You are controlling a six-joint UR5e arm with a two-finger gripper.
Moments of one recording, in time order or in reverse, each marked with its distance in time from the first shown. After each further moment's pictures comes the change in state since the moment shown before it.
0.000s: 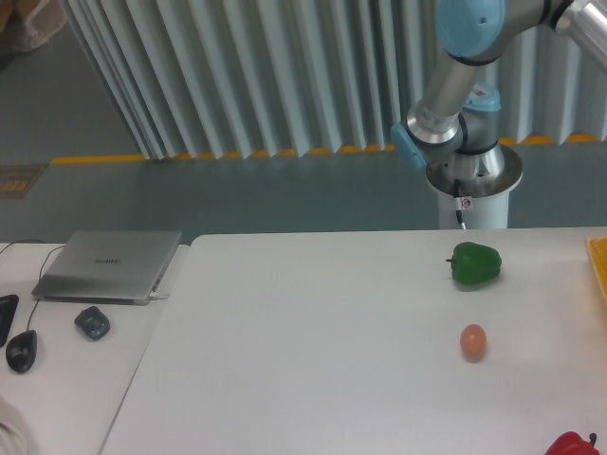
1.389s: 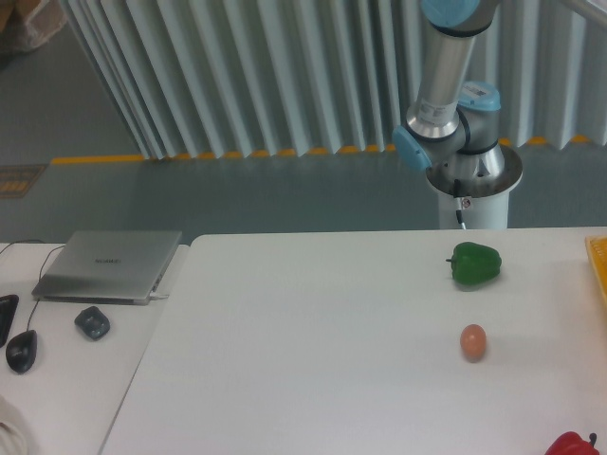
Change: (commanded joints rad) arm 0.051 0.205 -0.009 -0.419 -0.250 0.069
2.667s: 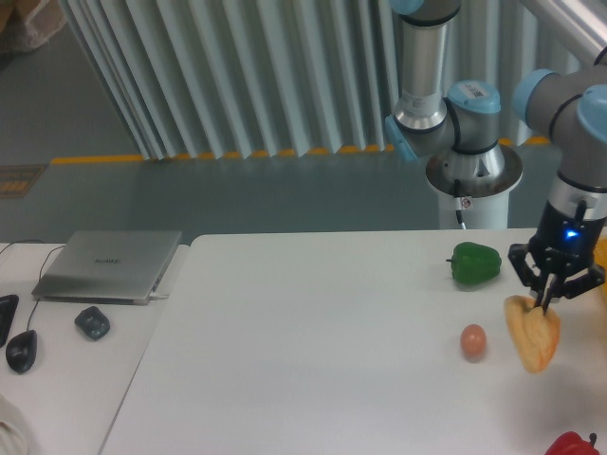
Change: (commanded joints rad) arm -0.323 -0.001 -0.009 0.144 -0.112 -0.466
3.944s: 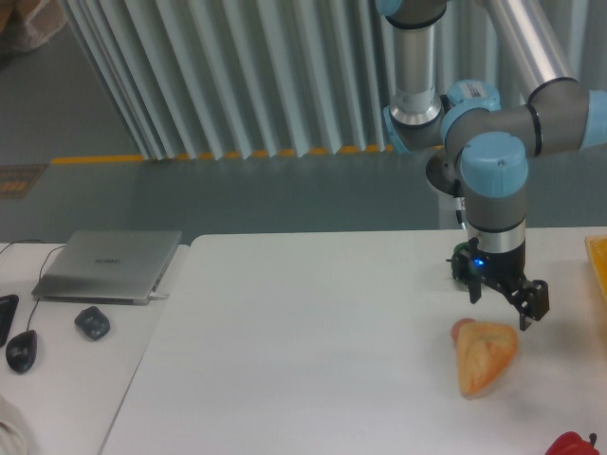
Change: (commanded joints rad) arm -0.149 -0.006 -0.026 -0.012 0.289 0.333
